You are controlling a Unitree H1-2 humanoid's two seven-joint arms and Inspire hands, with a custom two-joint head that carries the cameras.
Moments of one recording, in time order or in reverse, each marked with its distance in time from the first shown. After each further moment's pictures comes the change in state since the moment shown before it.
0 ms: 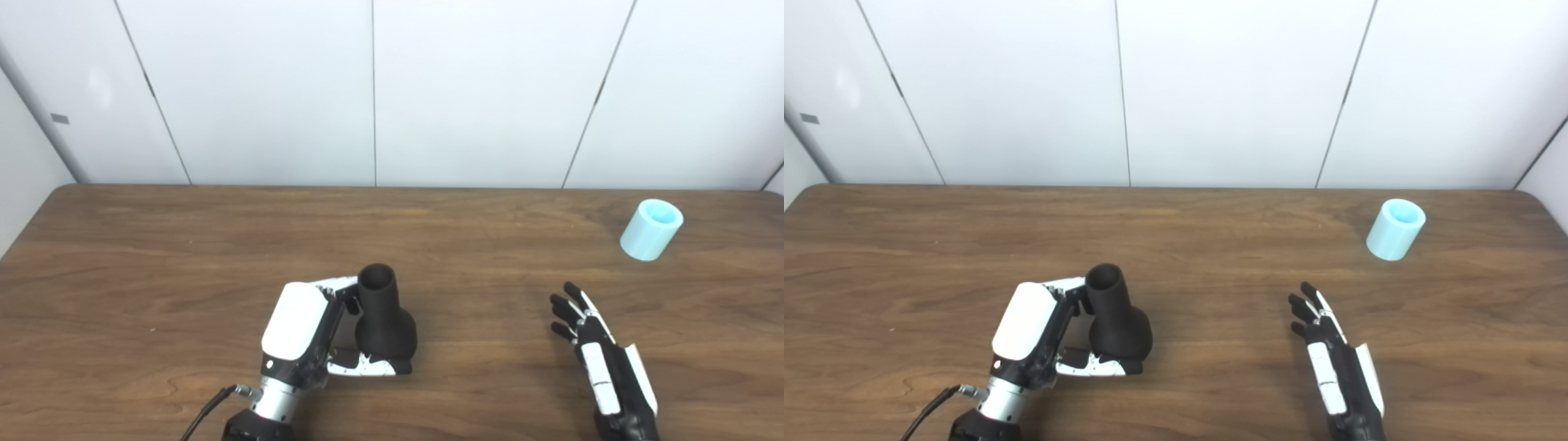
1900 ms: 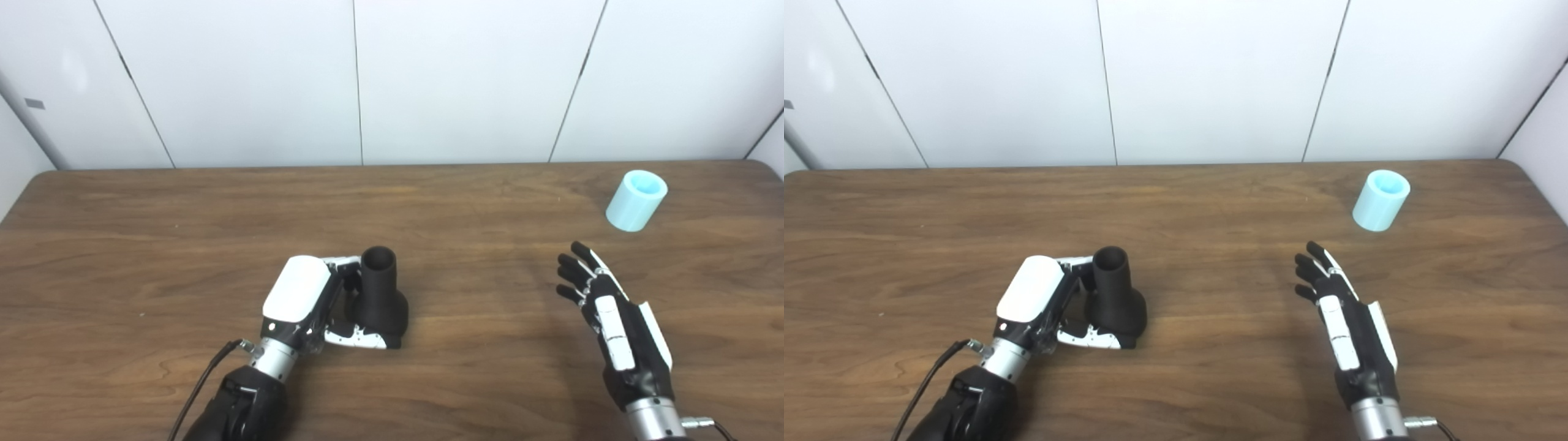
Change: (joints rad) left arm -0.096 0.057 -0.084 0.111 -0.013 0.108 -0.150; right arm 0.010 -0.015 -0.091 -0.164 0.074 0.137 0.033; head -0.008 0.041
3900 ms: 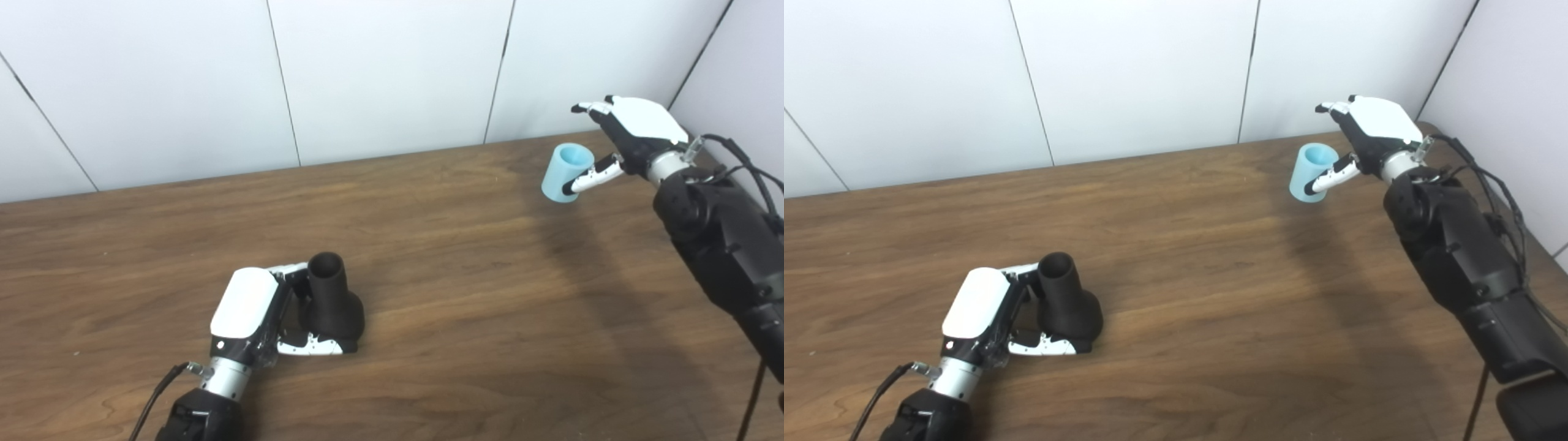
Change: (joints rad) left arm -0.008 0.044 -0.030 0.000 -0.042 -0.008 0.018; right arm -0.684 -0.597 0.165 0.520 -0.740 0.239 0.248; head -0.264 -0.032
